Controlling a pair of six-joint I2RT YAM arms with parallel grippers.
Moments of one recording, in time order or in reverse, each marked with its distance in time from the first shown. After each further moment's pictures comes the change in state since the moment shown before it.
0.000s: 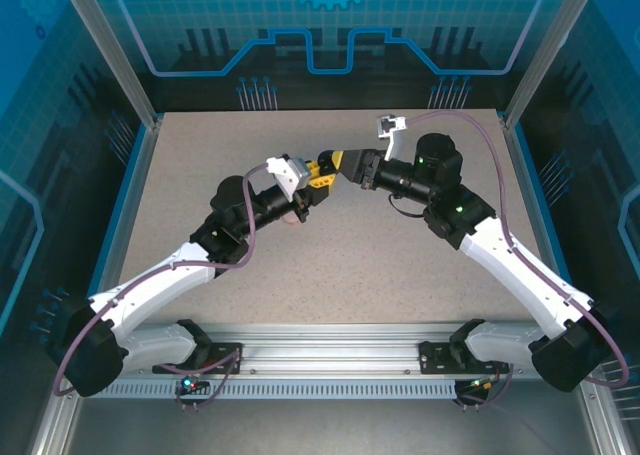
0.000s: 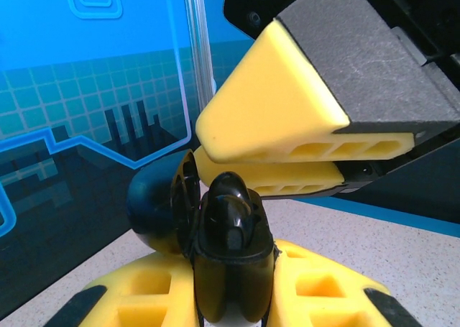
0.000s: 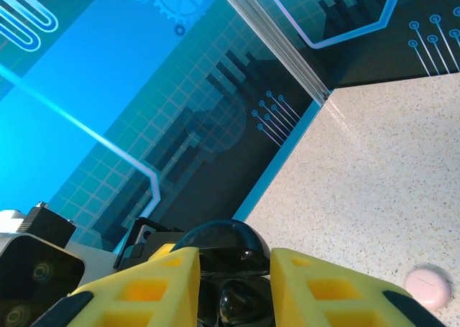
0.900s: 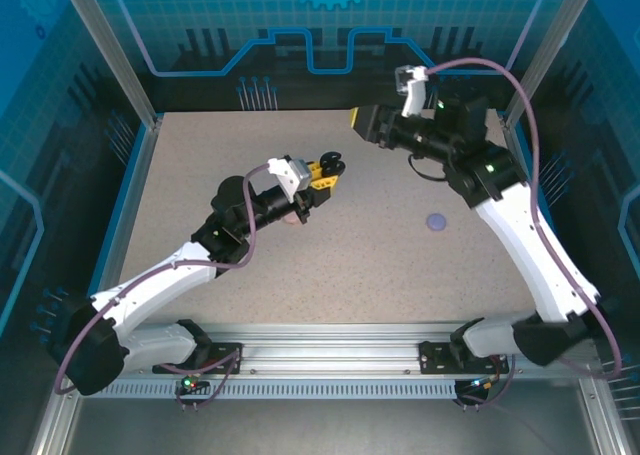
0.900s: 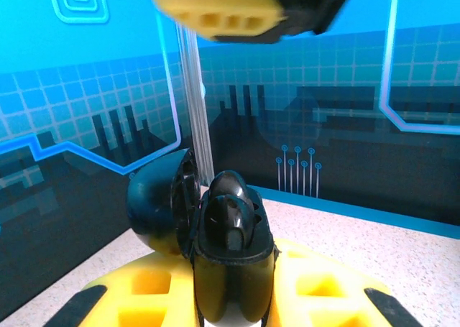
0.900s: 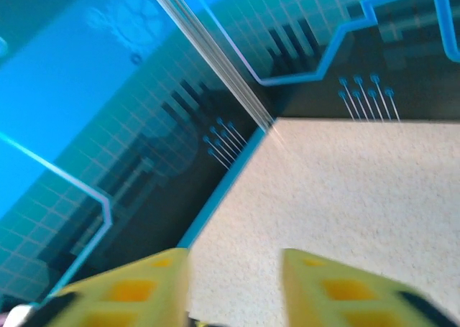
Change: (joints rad) left arm 0.000 0.014 -0.003 0.019 0.042 -0.008; right arm -0.095 0.191 0.539 -0.496 0.051 -0.181
